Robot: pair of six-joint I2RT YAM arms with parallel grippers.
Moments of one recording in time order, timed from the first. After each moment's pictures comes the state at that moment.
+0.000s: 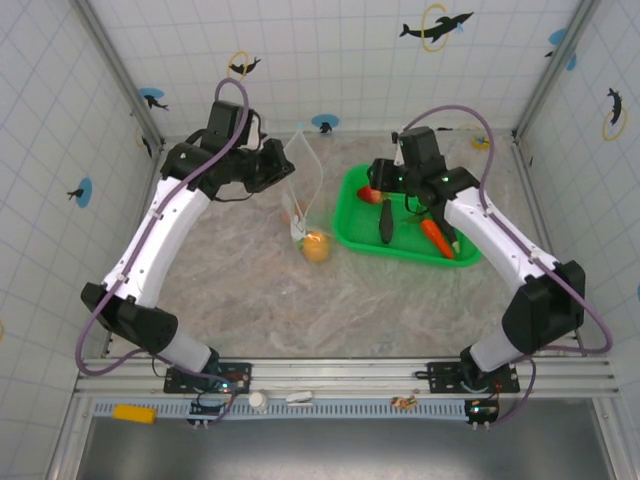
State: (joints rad) left arm -0.47 1.55 1.81 -1.03 0.30 -0.76; right arm 0.48 1.56 1.39 -0.57 -0.03 0.45
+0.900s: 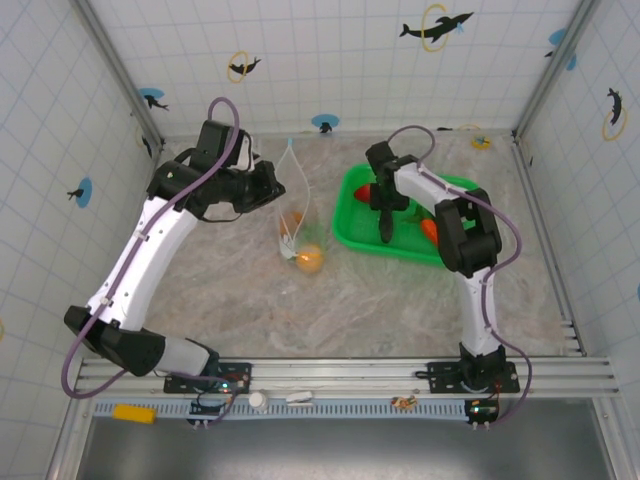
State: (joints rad) left arm -0.47 1.41 1.66 -1.08 0.31 -0.70; right arm 0.43 2.22 1.73 -0.79 0.16 0.41
